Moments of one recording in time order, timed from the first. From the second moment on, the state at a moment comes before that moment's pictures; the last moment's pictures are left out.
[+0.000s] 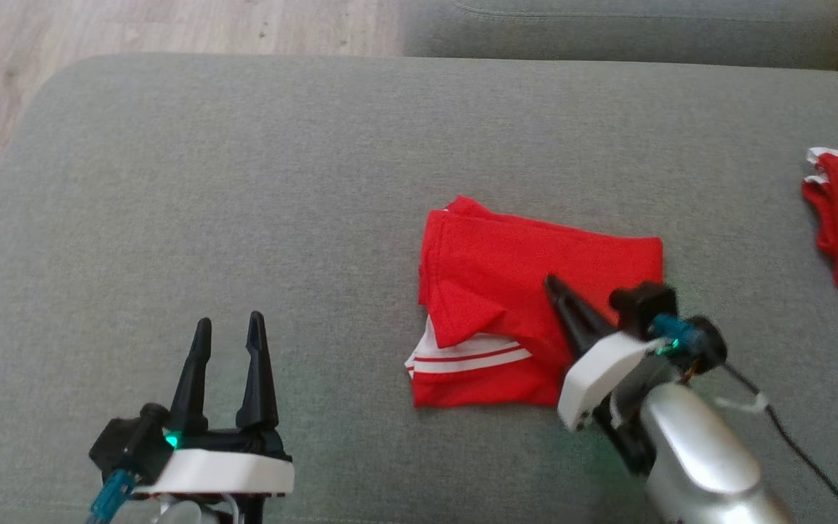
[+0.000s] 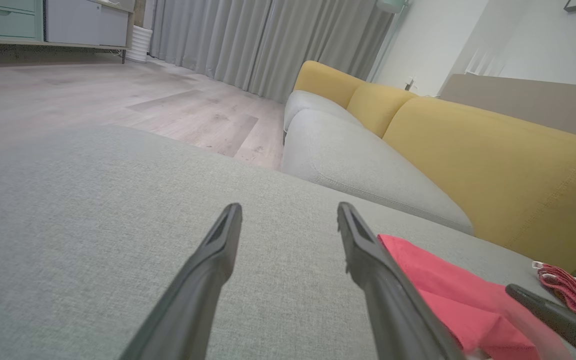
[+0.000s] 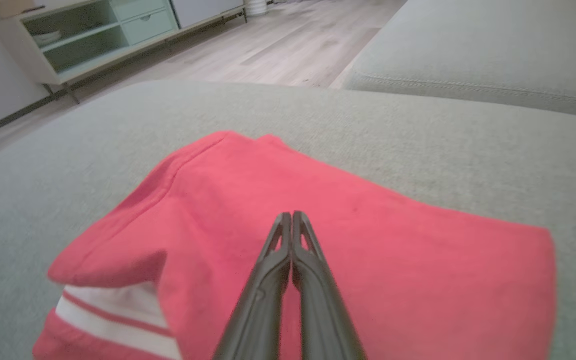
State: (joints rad) left arm -0.02 0.08 -0.23 0.16 -0.47 -0.04 -0.25; right arm -0.39 -0.07 0.38 0.67 0.23 0.12 -0.11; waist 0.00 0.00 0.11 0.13
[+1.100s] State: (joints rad) left arm -0.02 0.09 -0.22 0.16 -0.47 -0.03 -0.25; right arm -0.42 -0.07 0.59 0.59 0.30 0.12 -0.21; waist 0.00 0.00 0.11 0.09
